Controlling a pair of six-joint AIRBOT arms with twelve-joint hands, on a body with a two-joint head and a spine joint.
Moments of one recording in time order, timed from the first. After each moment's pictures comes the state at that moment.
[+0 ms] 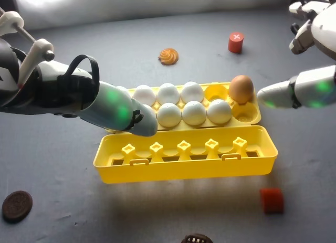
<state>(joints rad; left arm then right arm) 0.03 -0.84 0.70 0.43 1.03 -0.02 -0.30 -0.83 0.66 1.27 0.77 -2.46</state>
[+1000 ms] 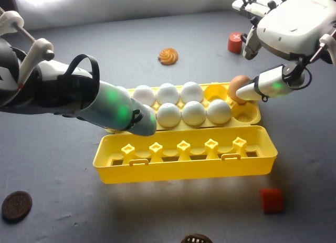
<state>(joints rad) 0.03 -0.84 0.70 0.43 1.03 -0.02 -0.39 -1.10 1.05 0.84 0.57 -2.02</state>
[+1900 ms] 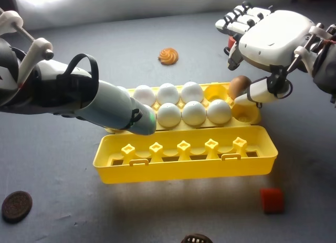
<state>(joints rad) 0.03 -0.84 0.70 0.43 1.03 -0.03 -0.44 -1.24 1.23 0.73 0.50 -1.89</state>
